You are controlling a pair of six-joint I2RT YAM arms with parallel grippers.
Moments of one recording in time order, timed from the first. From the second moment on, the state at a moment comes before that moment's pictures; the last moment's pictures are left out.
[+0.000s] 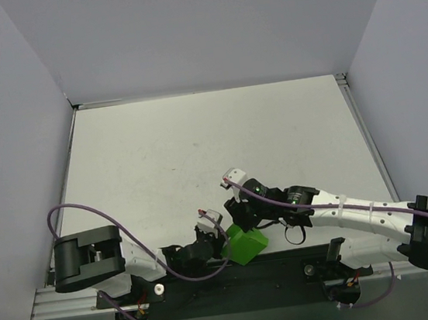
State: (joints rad) left arm -1.40 1.49 0.24 0.74 -0.60 -0.62; right arm 1.08 1.16 0.77 -0.44 0.15 0.27
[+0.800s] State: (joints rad) left arm -1.40 0.86 0.21 0.30 -0.48 -0.24; right arm 0.93 1.00 0.72 -0.45 -0.15 0.17
